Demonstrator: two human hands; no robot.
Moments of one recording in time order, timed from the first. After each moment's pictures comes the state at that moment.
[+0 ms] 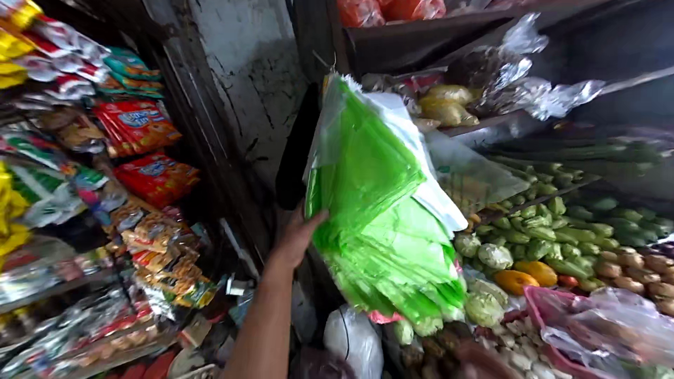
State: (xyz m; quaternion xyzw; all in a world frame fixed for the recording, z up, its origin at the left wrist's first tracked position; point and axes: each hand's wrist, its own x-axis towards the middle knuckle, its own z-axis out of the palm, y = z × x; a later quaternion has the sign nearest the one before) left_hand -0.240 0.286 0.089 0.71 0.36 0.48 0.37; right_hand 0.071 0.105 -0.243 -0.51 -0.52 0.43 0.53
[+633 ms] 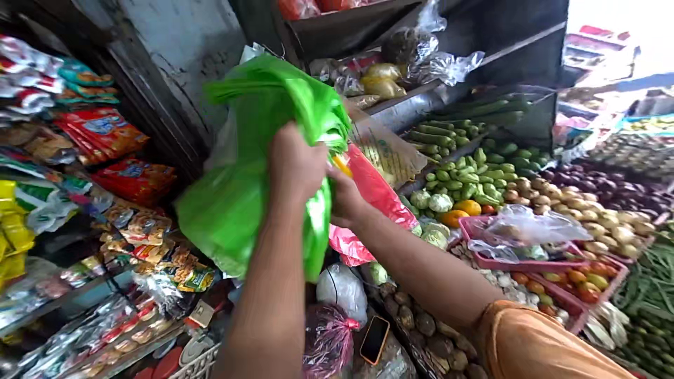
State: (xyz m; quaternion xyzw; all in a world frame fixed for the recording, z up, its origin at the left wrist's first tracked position) left_hand -0.183 0.101 0.190 0.80 0.40 0.44 0.00; right_hand -0.097 0.145 0.071 -0.01 -0.53 0.53 0.66
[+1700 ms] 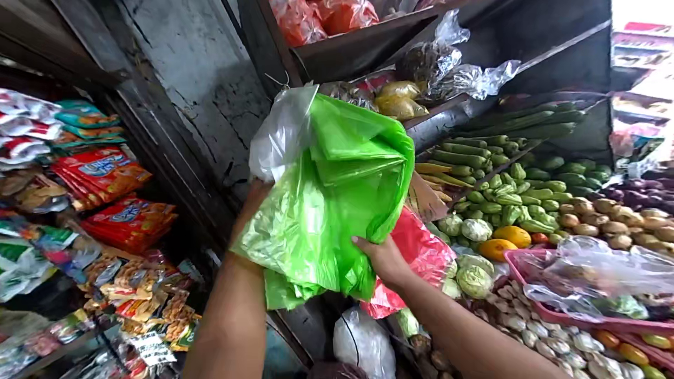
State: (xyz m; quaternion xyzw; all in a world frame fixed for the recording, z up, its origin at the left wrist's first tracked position) left_hand -0.255 0.367 0.210 0.82 0.31 0.41 0.24; right_hand -0.042 0.222 -0.016 -0.34 -0.45 0.36 0.75
